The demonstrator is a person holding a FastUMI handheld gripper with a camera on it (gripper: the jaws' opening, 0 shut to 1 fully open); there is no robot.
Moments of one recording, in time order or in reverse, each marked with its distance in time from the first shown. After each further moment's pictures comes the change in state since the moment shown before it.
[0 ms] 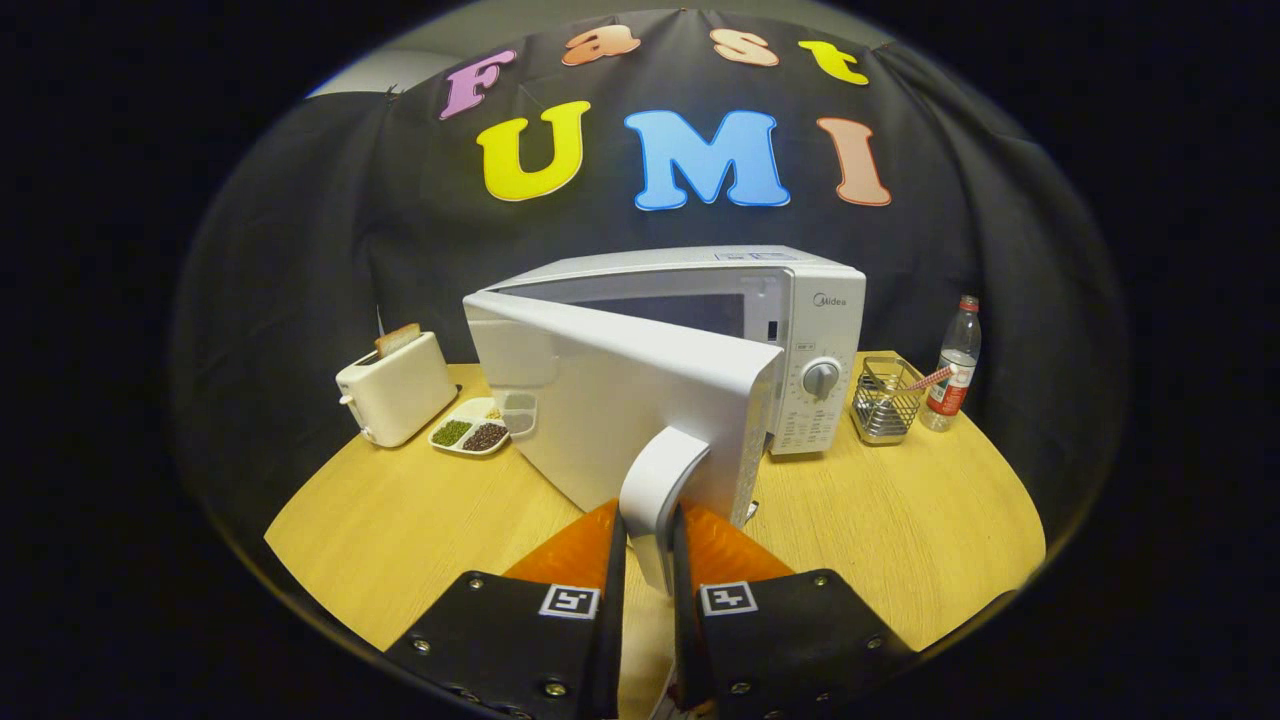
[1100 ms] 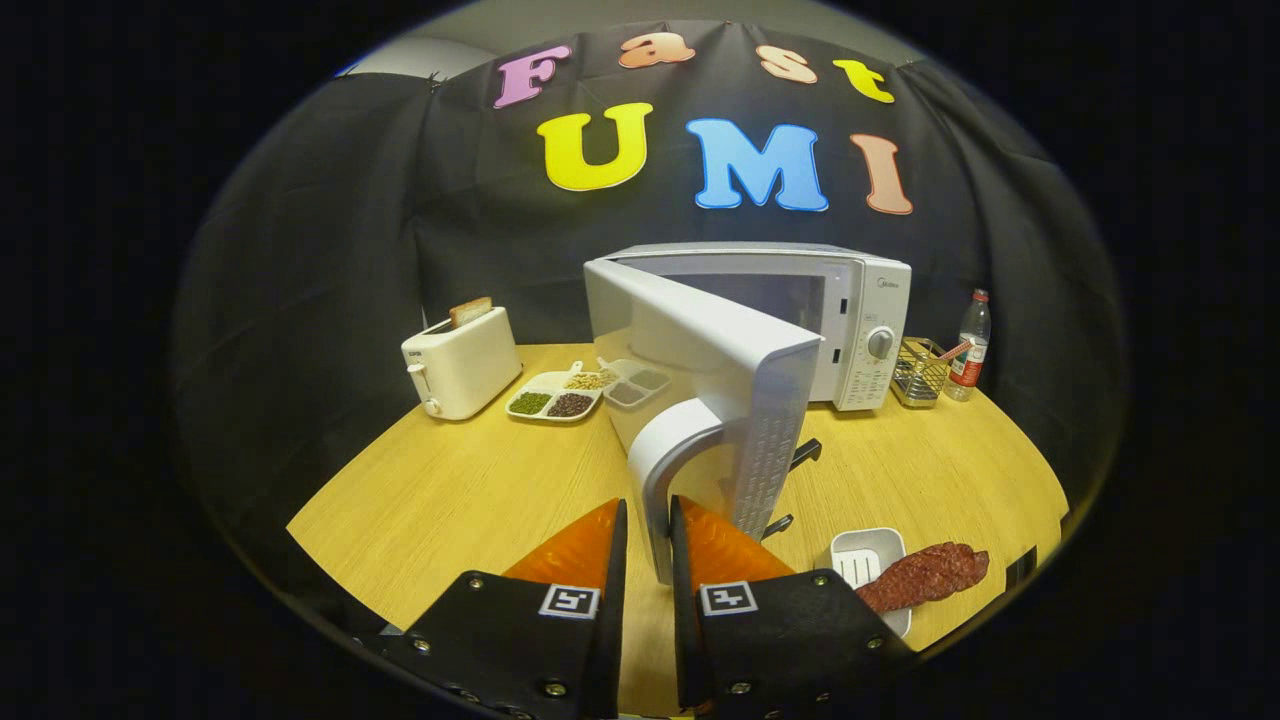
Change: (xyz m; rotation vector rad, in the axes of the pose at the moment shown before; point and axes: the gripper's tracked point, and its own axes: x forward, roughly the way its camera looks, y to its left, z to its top) arm -0.052 0.129 -0.051 -0.035 -0.008 0.026
